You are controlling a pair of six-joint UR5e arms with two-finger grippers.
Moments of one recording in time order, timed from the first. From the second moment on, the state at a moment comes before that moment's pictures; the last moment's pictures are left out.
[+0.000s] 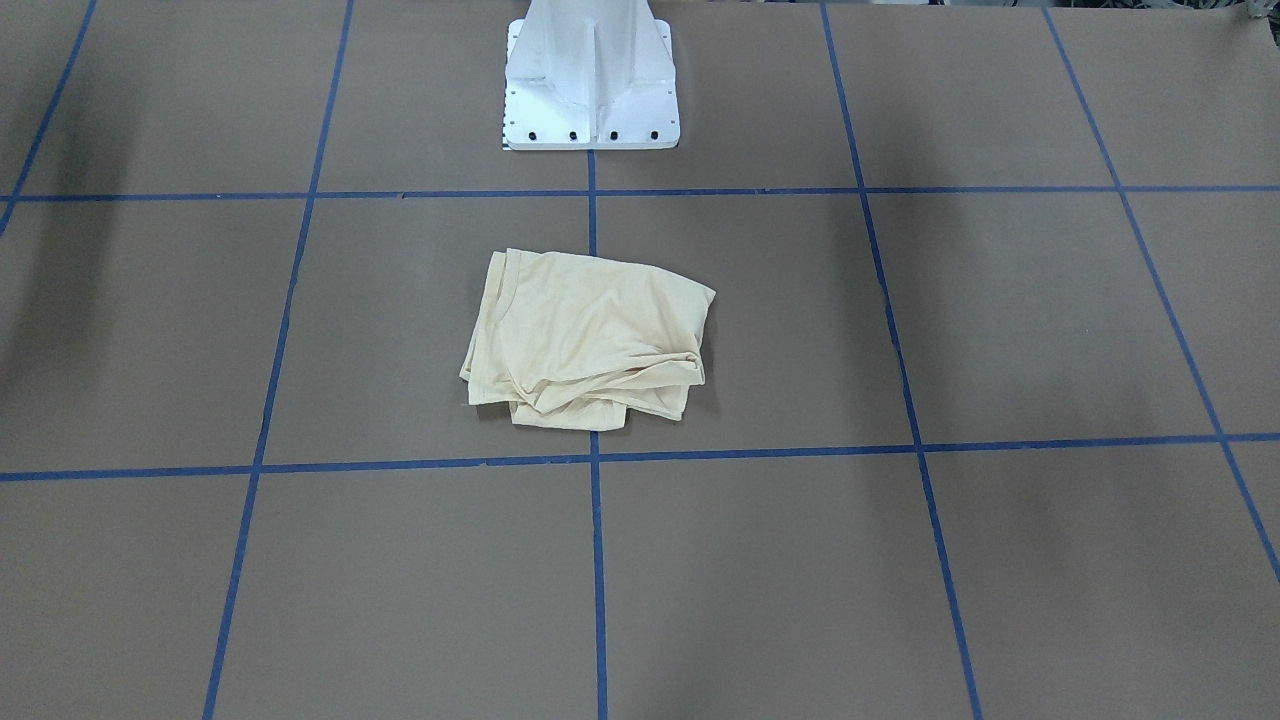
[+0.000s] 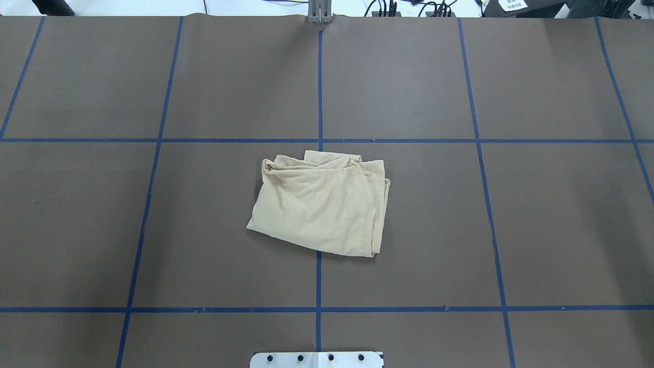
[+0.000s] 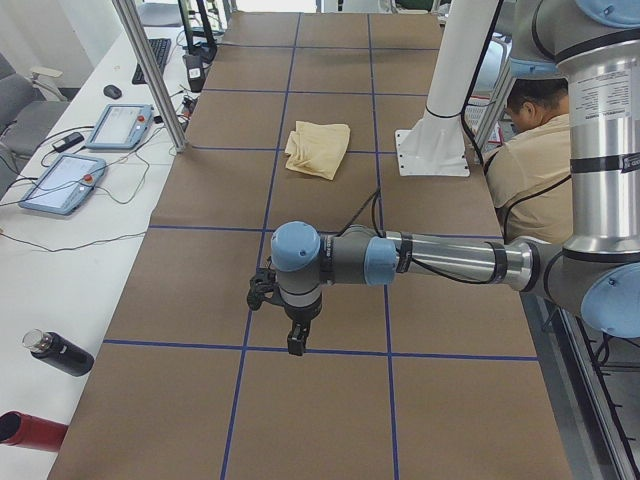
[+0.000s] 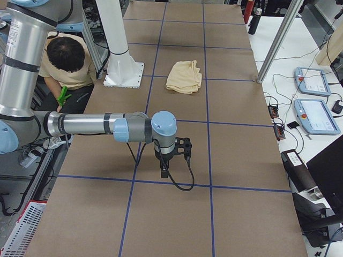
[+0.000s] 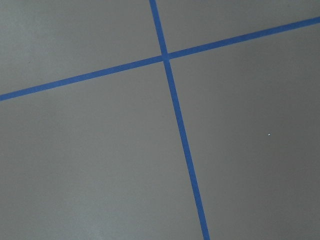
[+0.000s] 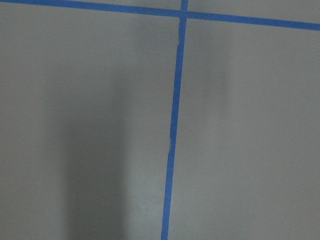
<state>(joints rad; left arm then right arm) -1.56 -1.41 -1.80 -1.48 -2.30 0.20 1.51 -1.88 1.93 -1.57 2.31 0.01</state>
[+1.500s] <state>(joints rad) -1.57 -1.39 -1.75 -1.64 -2.30 0.20 1.51 -1.88 1.93 -1.57 2.31 0.01</state>
